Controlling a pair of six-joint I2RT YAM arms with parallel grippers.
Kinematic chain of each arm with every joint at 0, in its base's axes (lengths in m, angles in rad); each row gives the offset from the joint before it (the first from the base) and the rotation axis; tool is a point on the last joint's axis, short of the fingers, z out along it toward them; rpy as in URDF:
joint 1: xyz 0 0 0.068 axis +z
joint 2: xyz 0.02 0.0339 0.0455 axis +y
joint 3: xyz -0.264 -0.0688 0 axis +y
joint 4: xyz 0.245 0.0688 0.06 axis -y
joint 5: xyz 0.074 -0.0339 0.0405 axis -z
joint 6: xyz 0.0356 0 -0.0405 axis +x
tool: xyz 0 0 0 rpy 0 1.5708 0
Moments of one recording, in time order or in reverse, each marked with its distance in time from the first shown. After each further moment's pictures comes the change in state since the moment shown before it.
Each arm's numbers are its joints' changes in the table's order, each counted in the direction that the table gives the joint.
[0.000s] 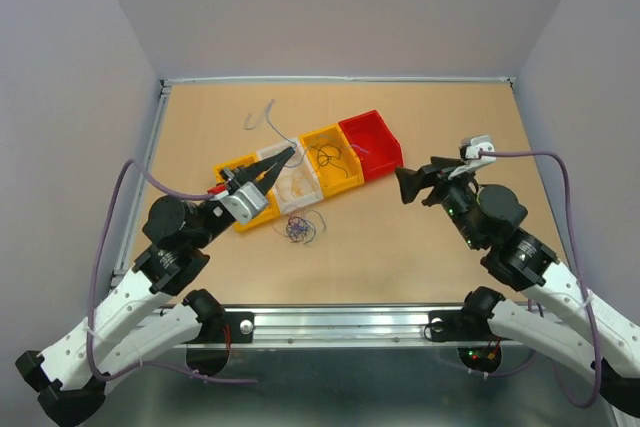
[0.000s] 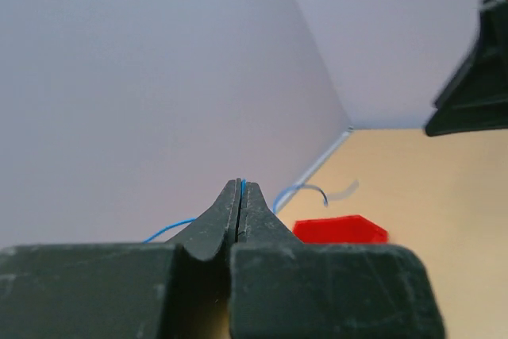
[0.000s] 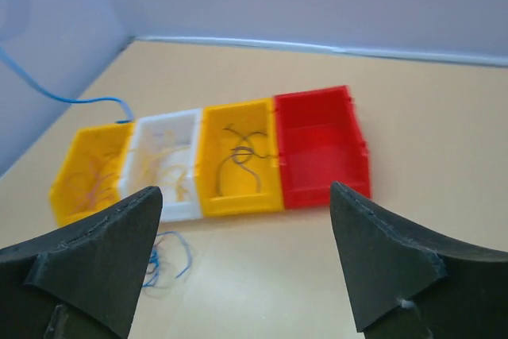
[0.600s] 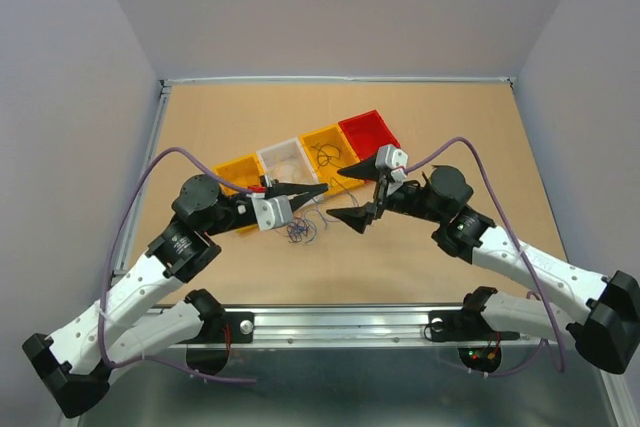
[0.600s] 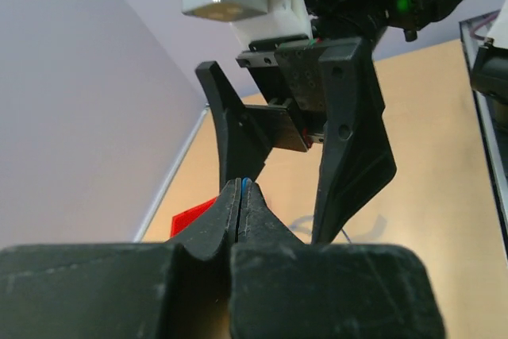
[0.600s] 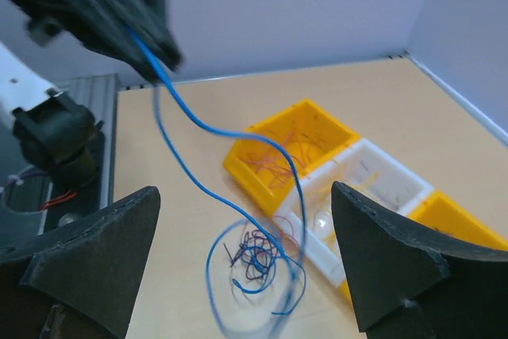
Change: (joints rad) left arm 0.000 0.098 -0.038 -0.193 0.397 -0.024; right arm 0.000 0.372 0.053 0.554 -0.949 -0.233
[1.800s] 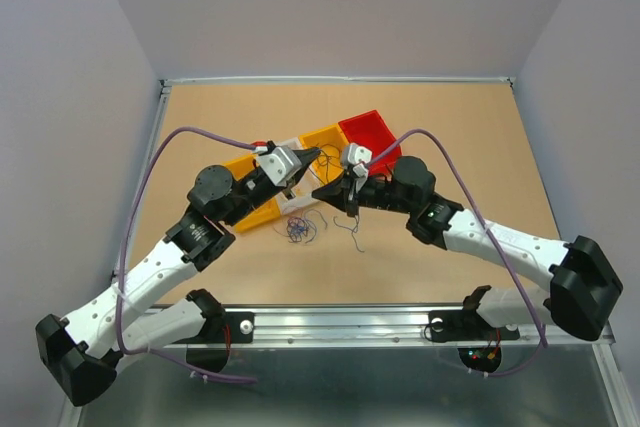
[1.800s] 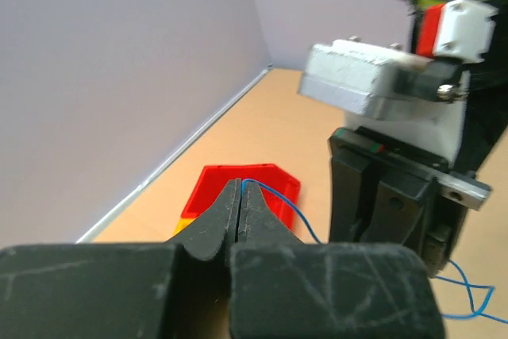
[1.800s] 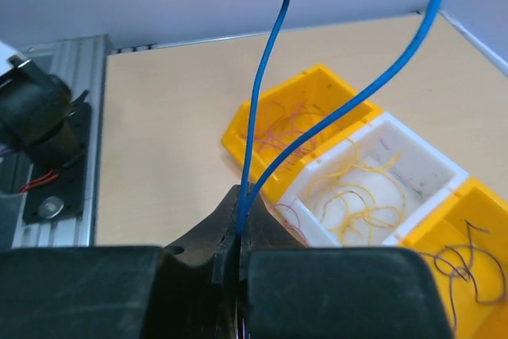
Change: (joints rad) left arm 0.012 0.104 0.003 0.144 -0.342 -0.204; right arm 0.048 0.240 -0.091 0.027 -0.069 -0.056
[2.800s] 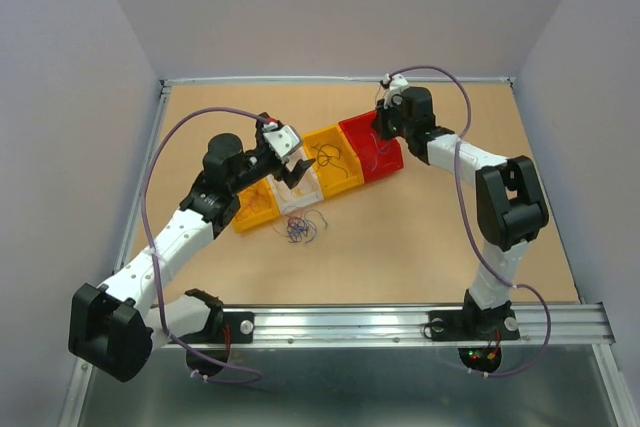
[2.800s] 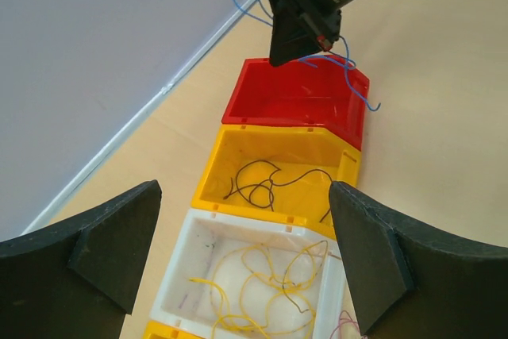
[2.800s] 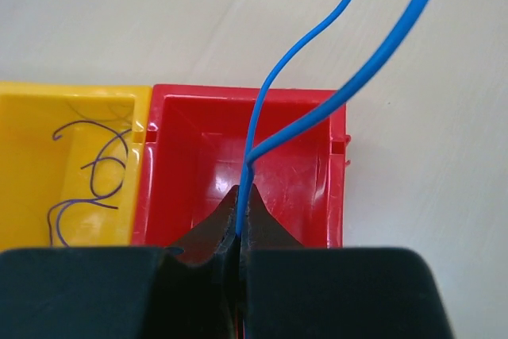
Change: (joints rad) left arm 0.294 0.254 -0.002 -0.021 0.176 0.115; right arm -0.499 0.584 -0.476 -0.277 0.357 0.107
